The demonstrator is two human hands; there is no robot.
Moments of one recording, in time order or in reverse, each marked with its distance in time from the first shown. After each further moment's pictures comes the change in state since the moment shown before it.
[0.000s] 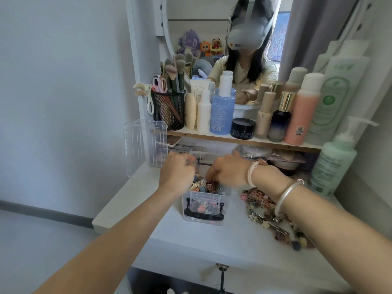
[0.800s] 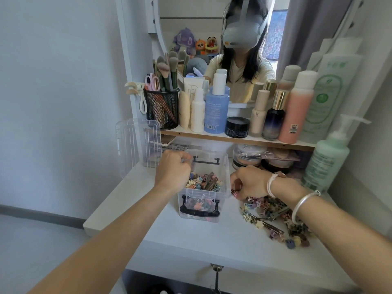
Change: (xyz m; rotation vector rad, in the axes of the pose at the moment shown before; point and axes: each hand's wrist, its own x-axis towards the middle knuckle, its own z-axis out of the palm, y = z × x) left_hand 0.009 0.000 0.006 -0.027 0.024 -0.008; right_hand -0.010 0.059 0.039 0.175 -0.012 0.122
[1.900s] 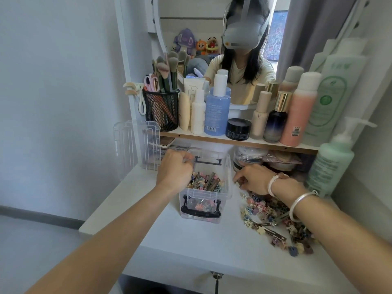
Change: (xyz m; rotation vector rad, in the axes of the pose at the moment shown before) left_hand 0.012 0.001 0.006 0.021 -0.001 0.028; right_hand 0.020 0.025 0.002 -0.148 0.115 0.051
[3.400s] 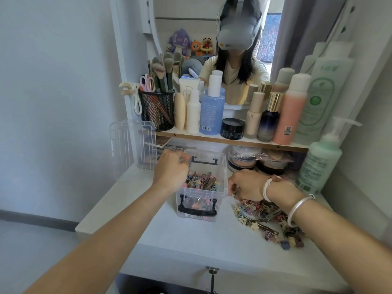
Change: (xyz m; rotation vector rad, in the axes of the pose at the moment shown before) left_hand -0.002 -0.002 0.000 -0.025 -0.017 0.013; right_hand -0.020 -0.018 -0.001 0.040 -0.094 -0.099
